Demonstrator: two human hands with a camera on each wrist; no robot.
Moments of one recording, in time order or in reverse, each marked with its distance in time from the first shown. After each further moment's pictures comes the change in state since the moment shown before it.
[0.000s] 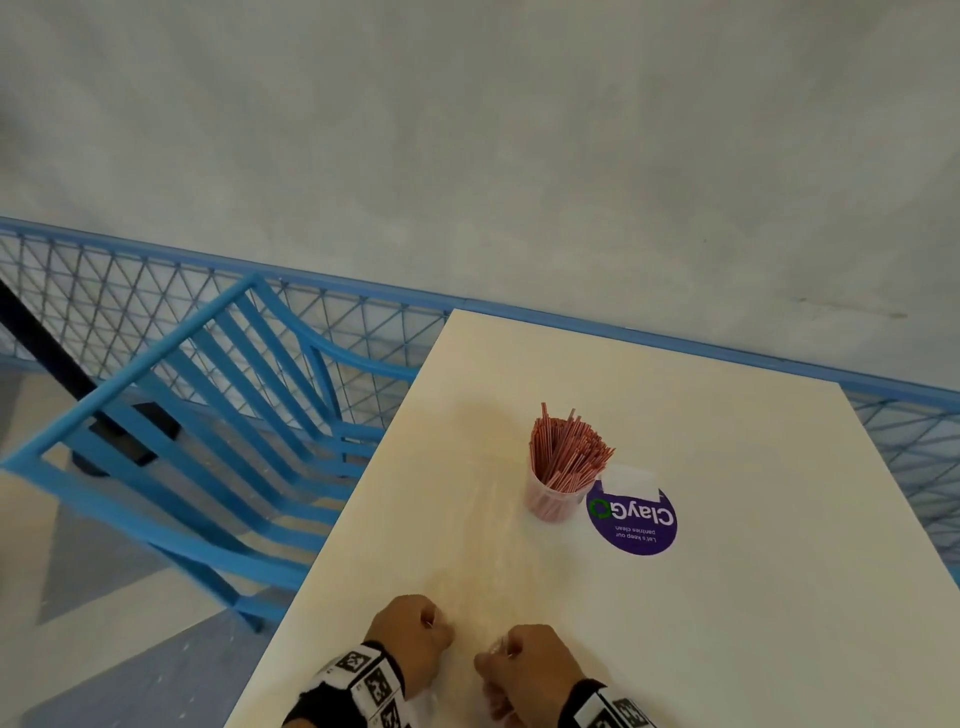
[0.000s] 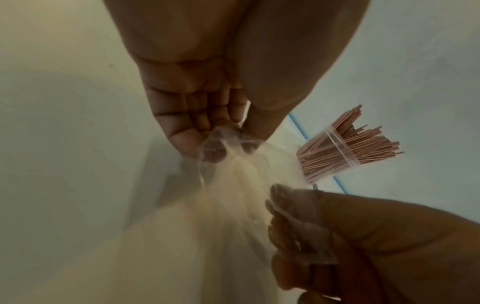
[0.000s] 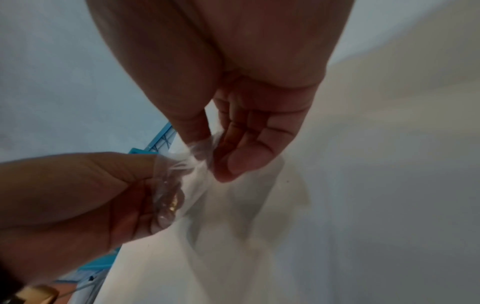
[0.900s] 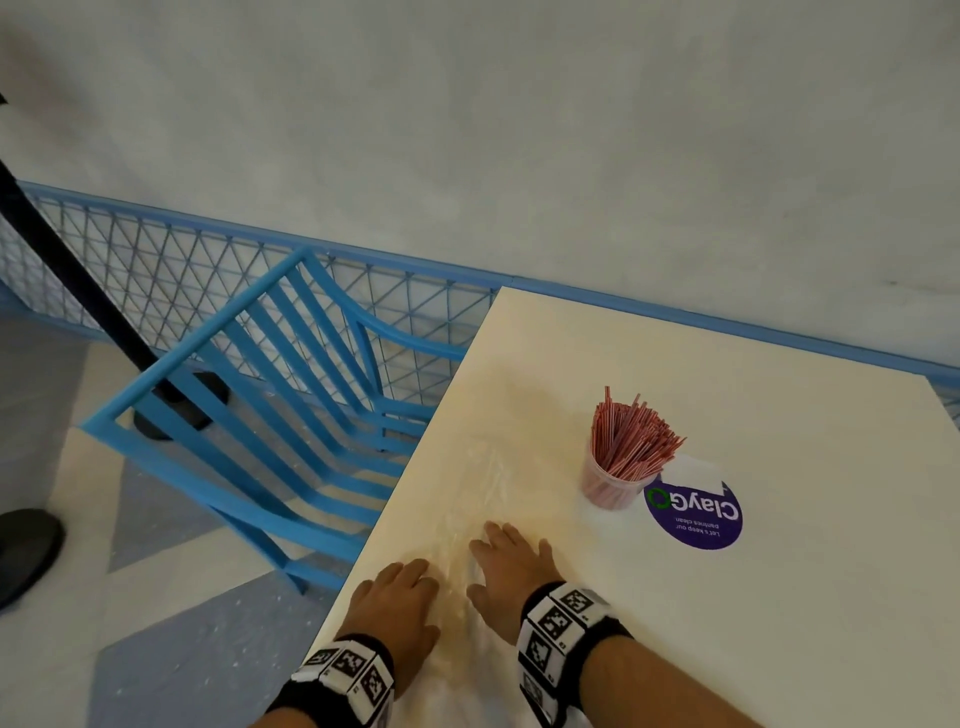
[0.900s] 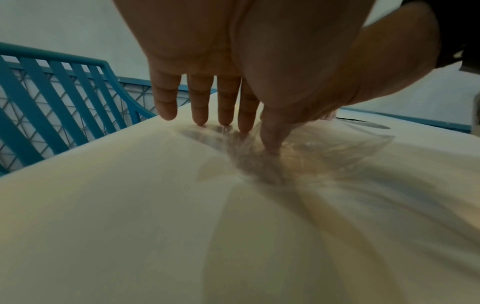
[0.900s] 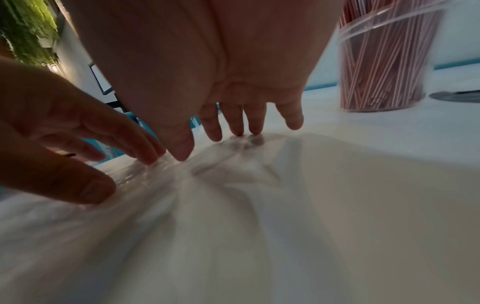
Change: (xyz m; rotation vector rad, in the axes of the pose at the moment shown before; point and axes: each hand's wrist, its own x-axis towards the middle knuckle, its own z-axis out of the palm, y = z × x) left_hand -0.014 -0.042 -0.051 0.759 0.081 0.266; right_hand 0.044 -0.070 0.041 -1.101 -0.019 -0.365
